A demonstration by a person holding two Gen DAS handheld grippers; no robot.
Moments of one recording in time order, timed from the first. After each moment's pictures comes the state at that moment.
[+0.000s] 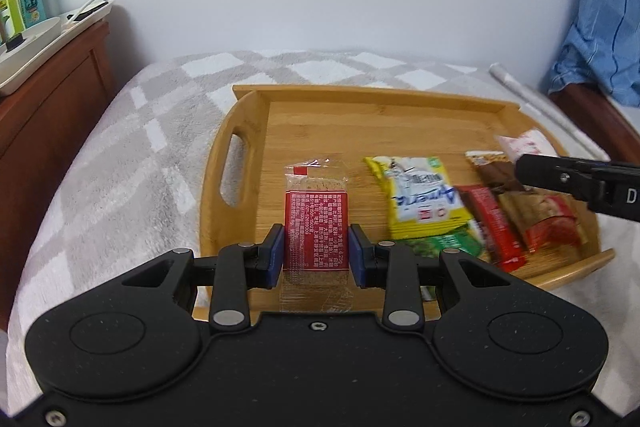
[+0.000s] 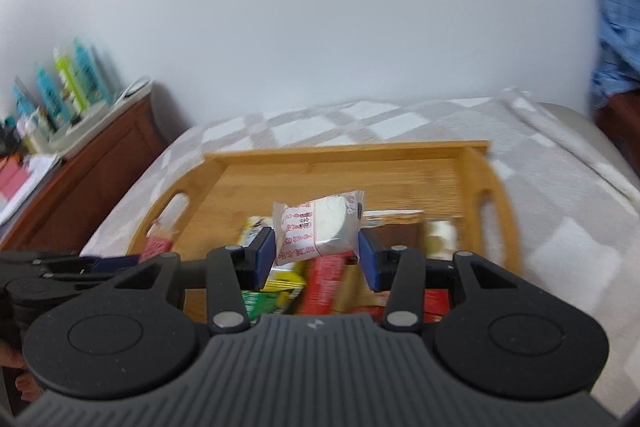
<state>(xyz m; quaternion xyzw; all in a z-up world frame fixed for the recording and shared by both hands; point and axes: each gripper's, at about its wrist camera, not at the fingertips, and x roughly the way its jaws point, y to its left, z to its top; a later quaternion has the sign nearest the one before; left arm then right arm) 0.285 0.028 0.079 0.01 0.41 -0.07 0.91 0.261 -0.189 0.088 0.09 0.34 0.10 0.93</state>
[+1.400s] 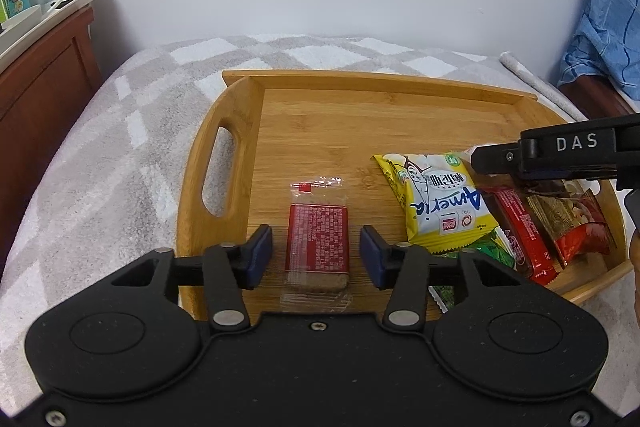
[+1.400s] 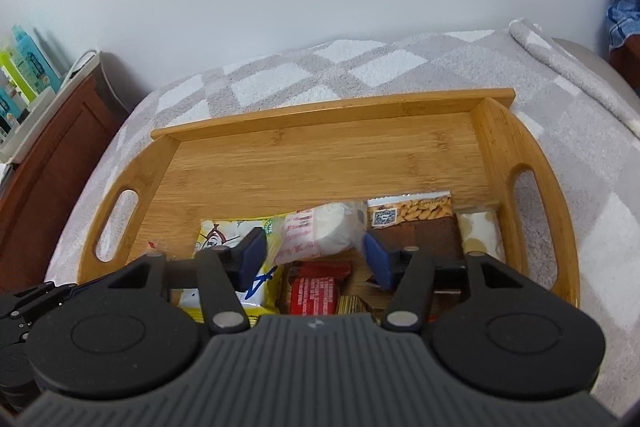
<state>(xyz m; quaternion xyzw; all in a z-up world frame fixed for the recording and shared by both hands) 0.314 0.022 0.057 0.01 0.42 -0.07 0.91 0.338 -0.192 0.052 0.13 0.44 0.07 0.89</state>
